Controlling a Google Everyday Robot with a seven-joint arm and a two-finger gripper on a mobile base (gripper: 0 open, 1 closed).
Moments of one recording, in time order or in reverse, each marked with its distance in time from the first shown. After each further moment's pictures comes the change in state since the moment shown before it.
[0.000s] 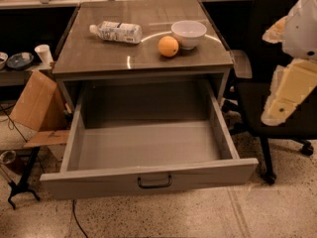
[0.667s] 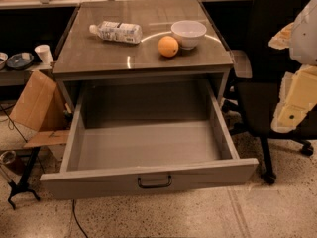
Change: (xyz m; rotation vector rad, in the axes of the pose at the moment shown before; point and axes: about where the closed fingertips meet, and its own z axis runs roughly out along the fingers) arm 0.017 0.007 0.001 -0.020 0.041 0.001
